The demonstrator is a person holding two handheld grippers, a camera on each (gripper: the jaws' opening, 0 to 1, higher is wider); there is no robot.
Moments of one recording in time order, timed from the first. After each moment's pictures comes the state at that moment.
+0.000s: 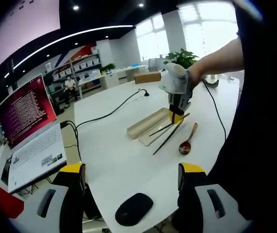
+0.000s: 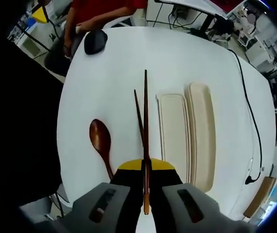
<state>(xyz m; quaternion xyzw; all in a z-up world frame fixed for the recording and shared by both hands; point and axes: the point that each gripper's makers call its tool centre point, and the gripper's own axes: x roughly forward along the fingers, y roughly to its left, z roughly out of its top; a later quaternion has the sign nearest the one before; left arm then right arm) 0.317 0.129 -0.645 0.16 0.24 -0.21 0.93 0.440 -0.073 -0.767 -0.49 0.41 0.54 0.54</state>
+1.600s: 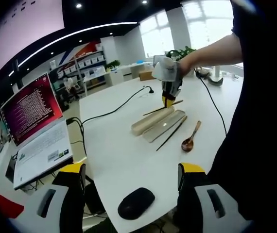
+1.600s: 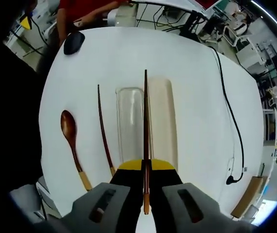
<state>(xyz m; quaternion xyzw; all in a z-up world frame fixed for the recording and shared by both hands) 0.310 0.142 -0.646 0.16 0.26 -0.18 0.94 0.514 -0.085 -0.747 -0.52 0.39 0.52 0.56</state>
